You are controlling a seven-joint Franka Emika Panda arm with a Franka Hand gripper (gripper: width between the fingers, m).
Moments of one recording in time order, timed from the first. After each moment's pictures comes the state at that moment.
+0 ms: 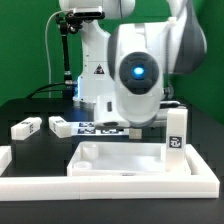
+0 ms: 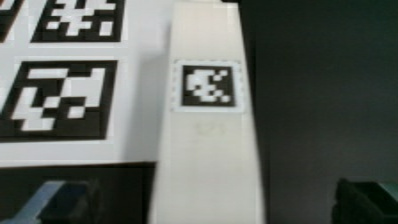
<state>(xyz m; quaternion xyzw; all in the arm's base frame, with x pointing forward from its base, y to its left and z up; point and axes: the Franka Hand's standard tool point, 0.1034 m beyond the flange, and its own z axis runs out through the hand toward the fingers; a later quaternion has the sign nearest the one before) 0.404 0.068 0.013 -0.89 0.03 0.45 0.06</state>
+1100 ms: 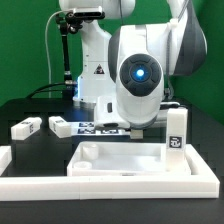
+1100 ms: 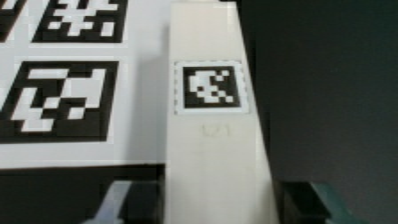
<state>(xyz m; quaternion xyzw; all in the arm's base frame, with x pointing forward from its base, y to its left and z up) 0.405 0.063 0.013 -0.89 0.03 0.45 0.06</state>
